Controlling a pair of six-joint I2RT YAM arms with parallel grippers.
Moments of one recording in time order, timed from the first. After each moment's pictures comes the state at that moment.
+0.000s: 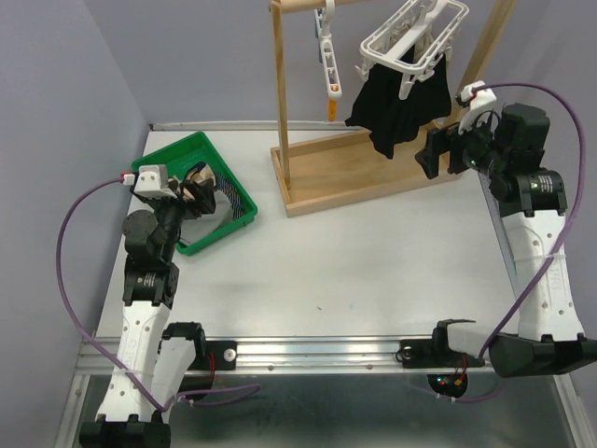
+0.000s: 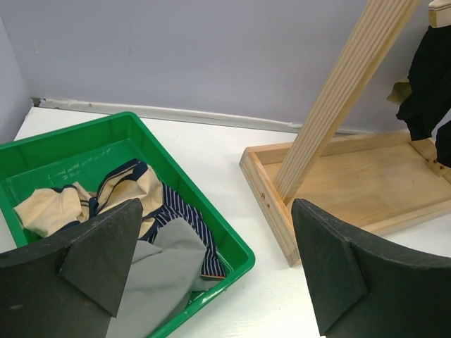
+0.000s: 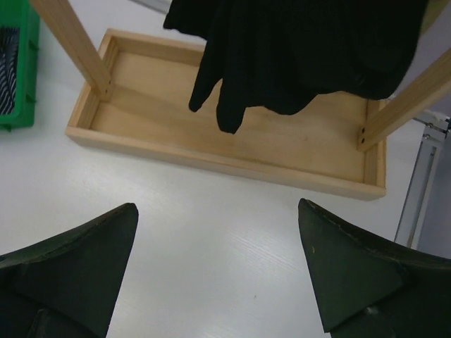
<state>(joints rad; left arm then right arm) -0.02 0.65 0.66 0.06 0.11 -0.24 0.04 1.20 1.57 -0.78 -0.37 -0.22</state>
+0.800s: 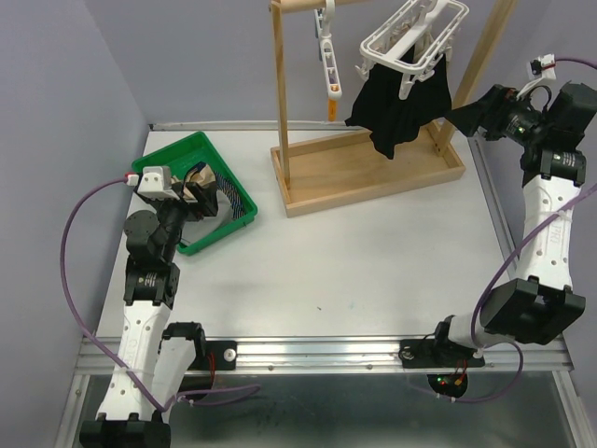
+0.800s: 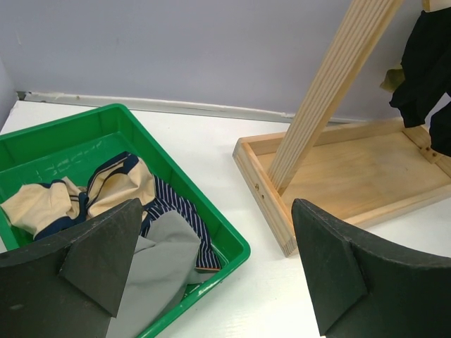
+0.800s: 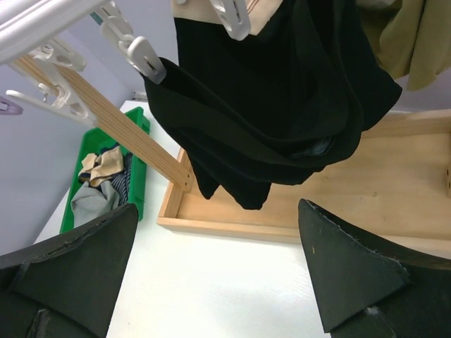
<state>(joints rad) -0.02 0.65 0.64 0.05 0.14 -0.24 -0.35 1.41 1.62 -0.37 -0.90 0.29</state>
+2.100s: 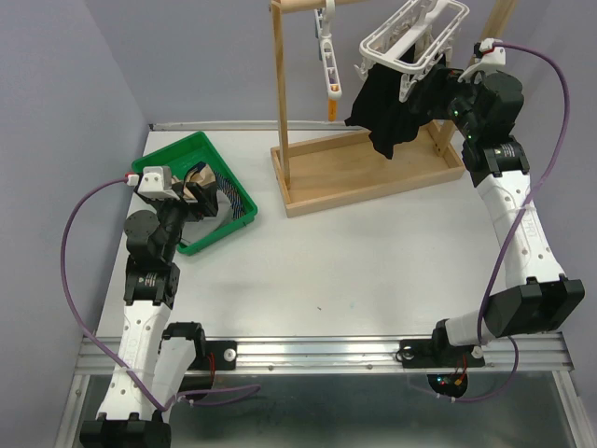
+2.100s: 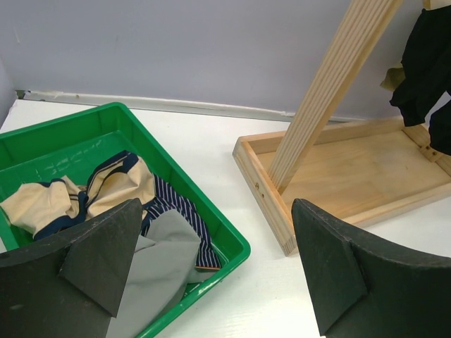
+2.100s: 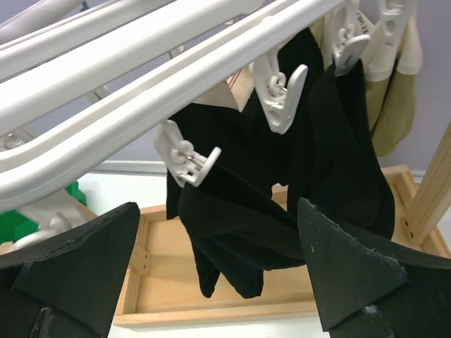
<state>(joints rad) -0.01 0.65 0.64 0.05 0.15 -0.24 0.08 1.44 1.63 -0.19 -0.14 0.26</state>
